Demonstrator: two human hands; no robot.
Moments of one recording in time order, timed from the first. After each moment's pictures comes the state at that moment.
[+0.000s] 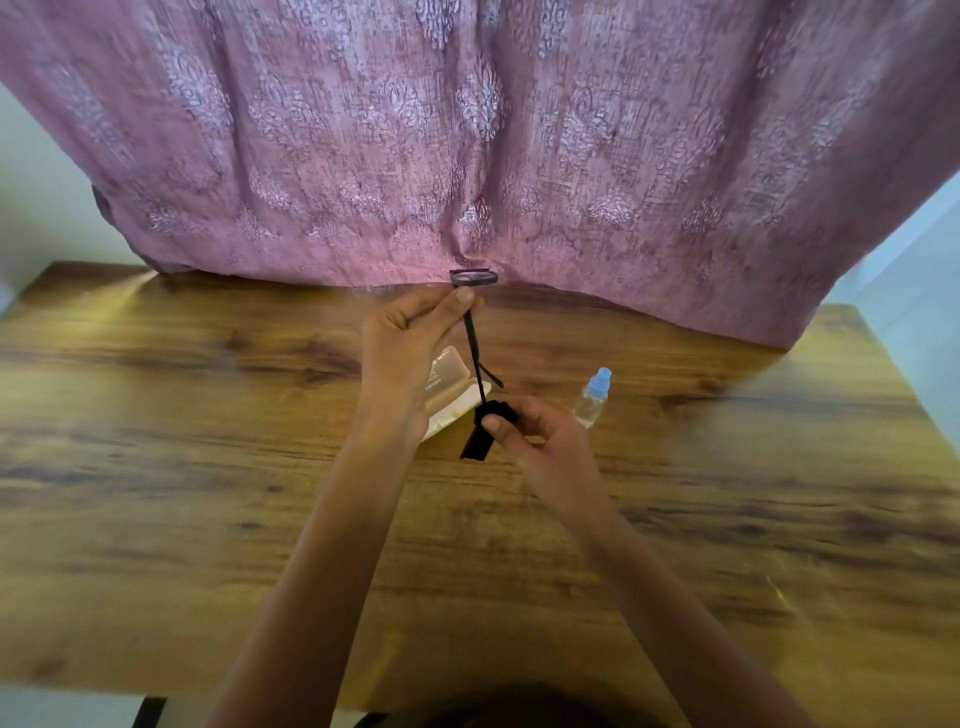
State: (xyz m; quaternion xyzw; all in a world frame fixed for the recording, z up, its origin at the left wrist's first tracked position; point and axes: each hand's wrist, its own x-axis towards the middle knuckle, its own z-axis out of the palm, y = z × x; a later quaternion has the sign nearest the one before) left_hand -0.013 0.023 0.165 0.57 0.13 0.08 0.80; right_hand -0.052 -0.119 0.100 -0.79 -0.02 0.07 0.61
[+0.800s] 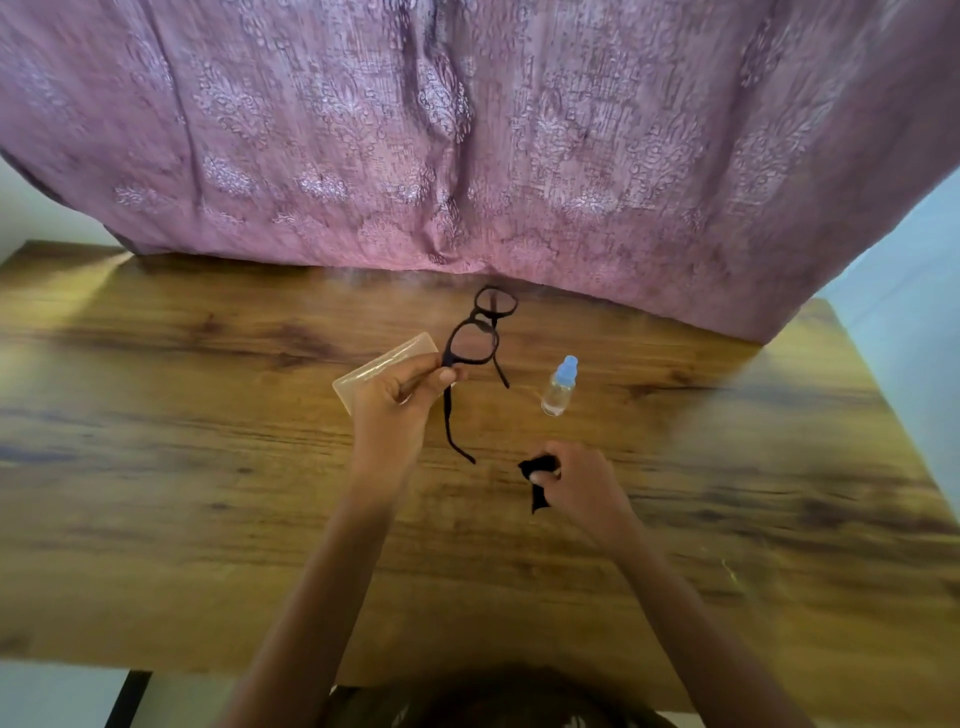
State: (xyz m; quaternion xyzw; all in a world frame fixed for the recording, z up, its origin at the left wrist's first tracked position) left_hand -0.057 -0.001 0.117 0.70 0.10 0.11 0.70; right_hand -0.050 -0.193 0.051 -0.94 -0.02 0.18 0.28
